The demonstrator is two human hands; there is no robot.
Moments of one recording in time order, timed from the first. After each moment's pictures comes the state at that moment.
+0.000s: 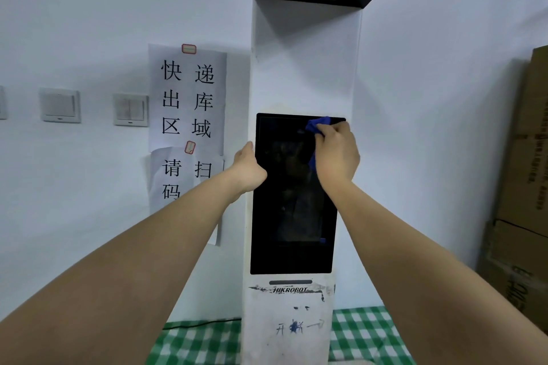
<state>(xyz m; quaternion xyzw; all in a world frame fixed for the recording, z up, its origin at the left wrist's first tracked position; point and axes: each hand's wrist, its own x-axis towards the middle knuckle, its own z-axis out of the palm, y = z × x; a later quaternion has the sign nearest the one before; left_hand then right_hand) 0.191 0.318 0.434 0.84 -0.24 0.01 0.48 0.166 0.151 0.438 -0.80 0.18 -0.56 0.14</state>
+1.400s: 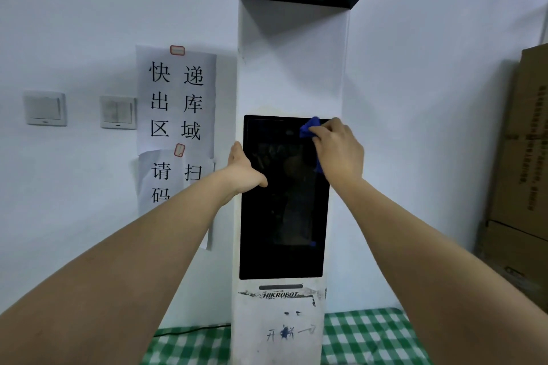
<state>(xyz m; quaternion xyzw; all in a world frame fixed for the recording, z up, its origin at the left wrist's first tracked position) 0.181 0.305 0.438 0.85 -0.22 -0.03 0.48 0.151 0.118 0.444 -0.84 0.12 -0.53 0.00</state>
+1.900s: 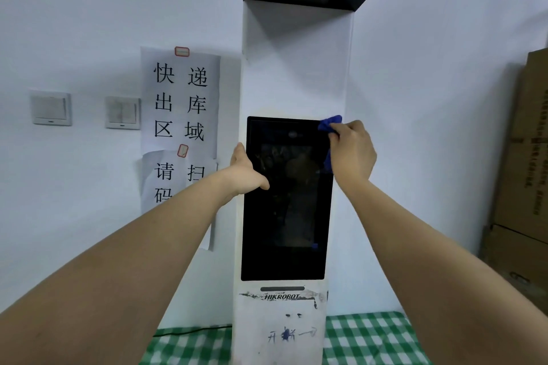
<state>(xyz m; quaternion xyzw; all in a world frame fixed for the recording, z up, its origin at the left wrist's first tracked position) 0.181 0.310 0.439 0.86 -0.22 -0.03 0.46 0.148 0.113 0.451 -0.80 0.20 -0.56 0.12</state>
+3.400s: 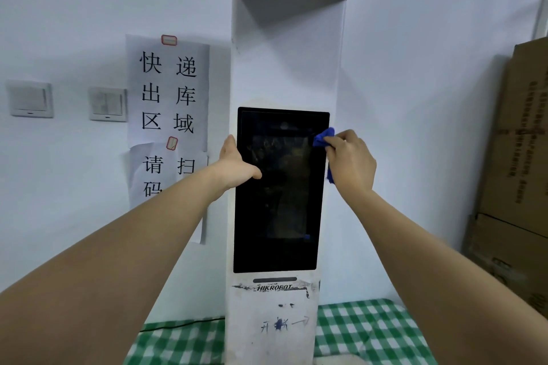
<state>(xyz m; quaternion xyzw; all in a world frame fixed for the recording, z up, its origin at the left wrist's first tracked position) 0.184 0.308 0.434 0.84 -0.22 -0.01 0.50 0.134 0.097 0.419 -0.83 0.17 -0.53 0.05</state>
